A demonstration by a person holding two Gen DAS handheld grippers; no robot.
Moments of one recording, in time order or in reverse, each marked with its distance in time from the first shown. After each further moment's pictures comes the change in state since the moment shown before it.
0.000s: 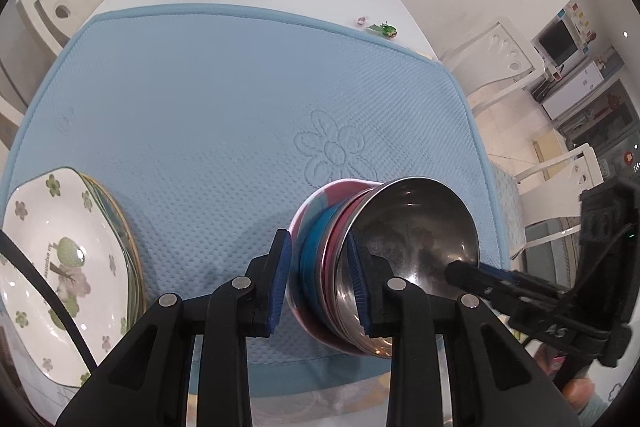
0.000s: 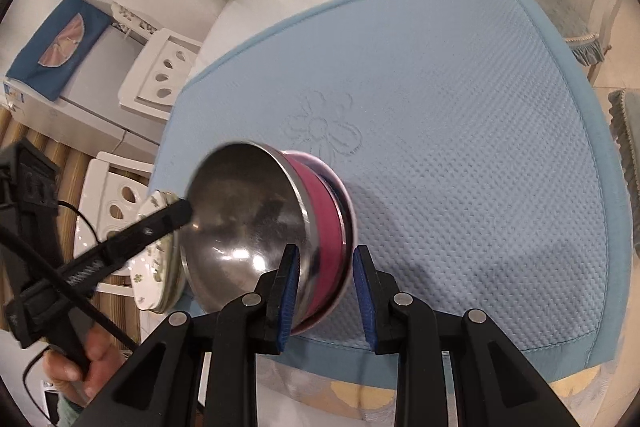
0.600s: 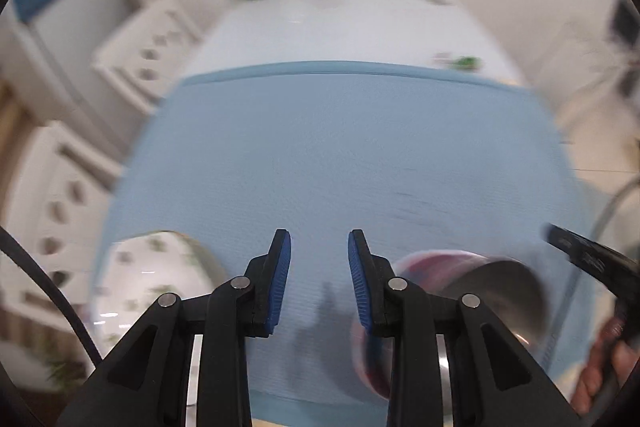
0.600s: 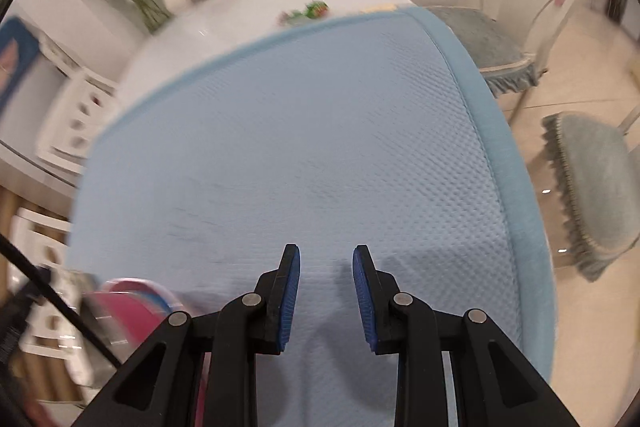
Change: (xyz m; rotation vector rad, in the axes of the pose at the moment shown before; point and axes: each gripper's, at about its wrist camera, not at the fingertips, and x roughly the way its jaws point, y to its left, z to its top) left arm -0.004 -0.028 0.034 0.020 -0.128 0.495; right arm 0.018 -0.060 0.064 0.051 -0.078 -0.330
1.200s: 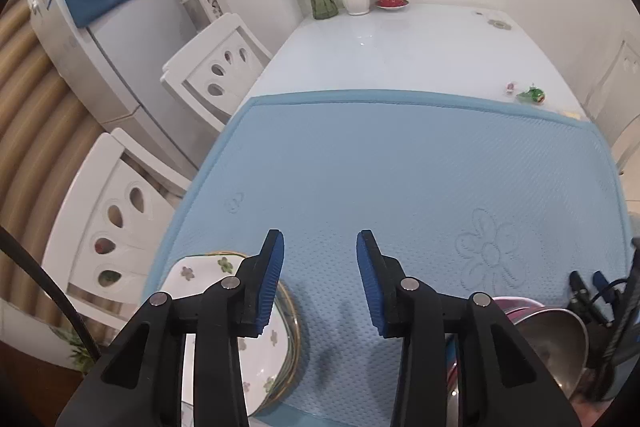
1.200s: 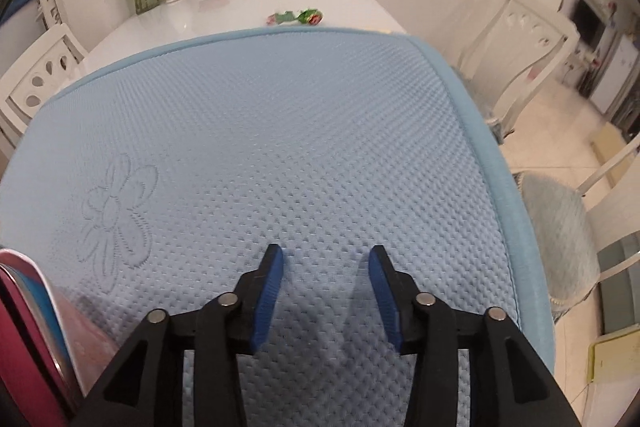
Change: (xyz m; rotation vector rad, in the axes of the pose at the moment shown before) left arm -0.008 0.024 0.017 -0.066 -0.064 0.161; right arm 0.043 0.016 -0.025 -0.148 -0.196 -0.223
